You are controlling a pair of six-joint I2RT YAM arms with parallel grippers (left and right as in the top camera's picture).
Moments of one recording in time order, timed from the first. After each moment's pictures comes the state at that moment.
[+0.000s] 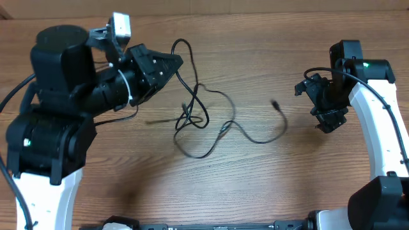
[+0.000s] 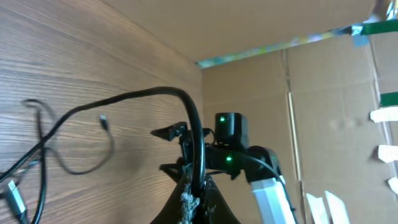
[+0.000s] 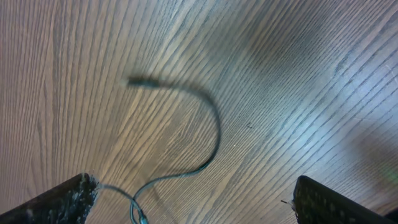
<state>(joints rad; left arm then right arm) -0.21 1.27 1.79 -0.95 0.63 -0.96 -0.05 1.62 1.44 -1.28 -0.13 0.98</state>
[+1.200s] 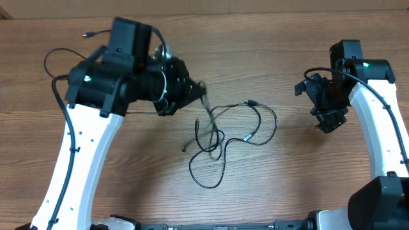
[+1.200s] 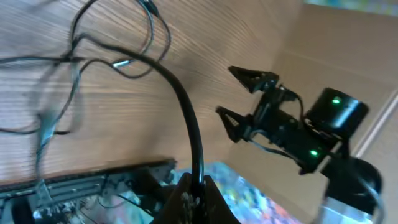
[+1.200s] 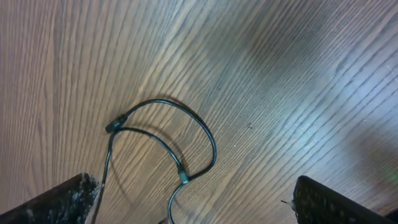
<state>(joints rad) -0.33 1.52 1.79 -1.27 0.64 -1.04 -0.05 1.62 1.44 -1.27 -0.13 0.98</state>
